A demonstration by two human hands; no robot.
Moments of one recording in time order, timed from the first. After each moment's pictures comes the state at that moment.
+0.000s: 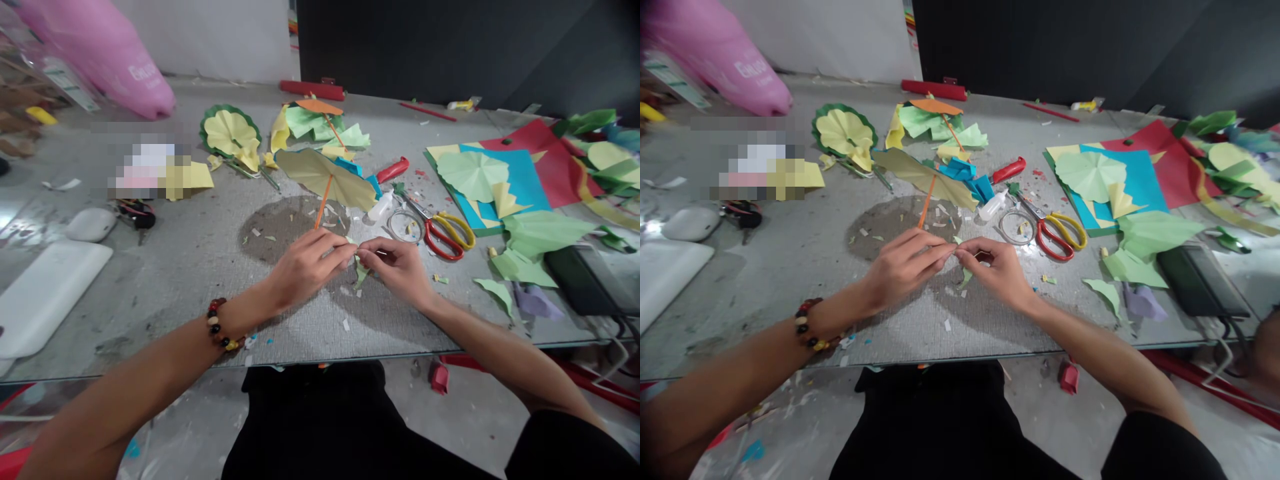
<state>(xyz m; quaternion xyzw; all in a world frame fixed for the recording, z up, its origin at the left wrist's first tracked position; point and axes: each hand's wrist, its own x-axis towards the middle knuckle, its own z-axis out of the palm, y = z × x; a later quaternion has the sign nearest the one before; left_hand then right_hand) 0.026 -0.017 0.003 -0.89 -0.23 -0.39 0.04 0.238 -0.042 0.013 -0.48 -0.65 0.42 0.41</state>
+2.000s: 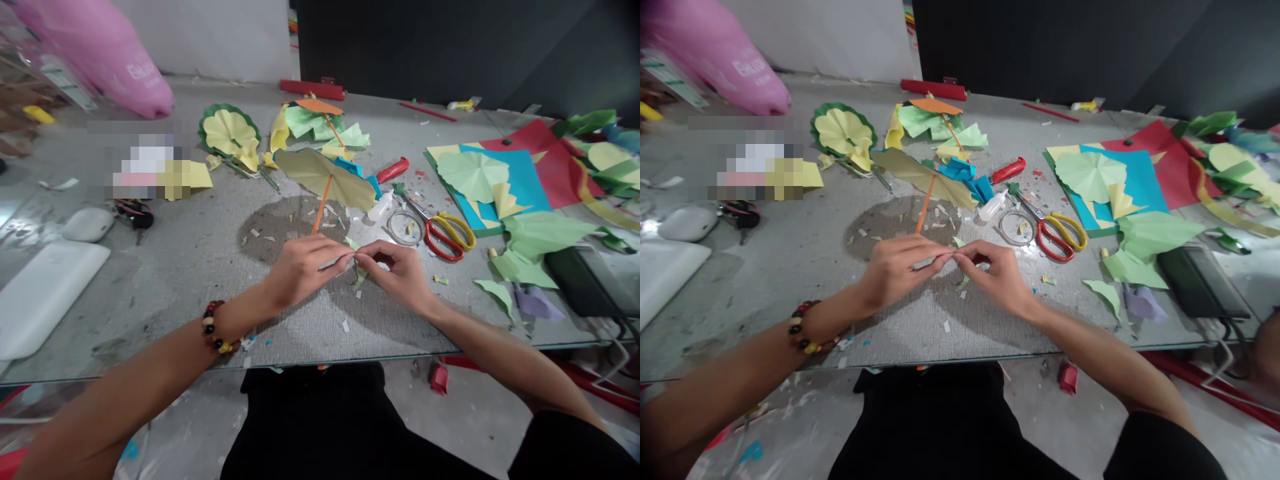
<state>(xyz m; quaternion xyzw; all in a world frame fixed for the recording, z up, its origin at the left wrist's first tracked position) 0.027 -0.019 0.003 -0.86 -0.25 -0.44 -0.08 0.238 -0.047 0.013 -0.48 -0.67 0.39 0.40</state>
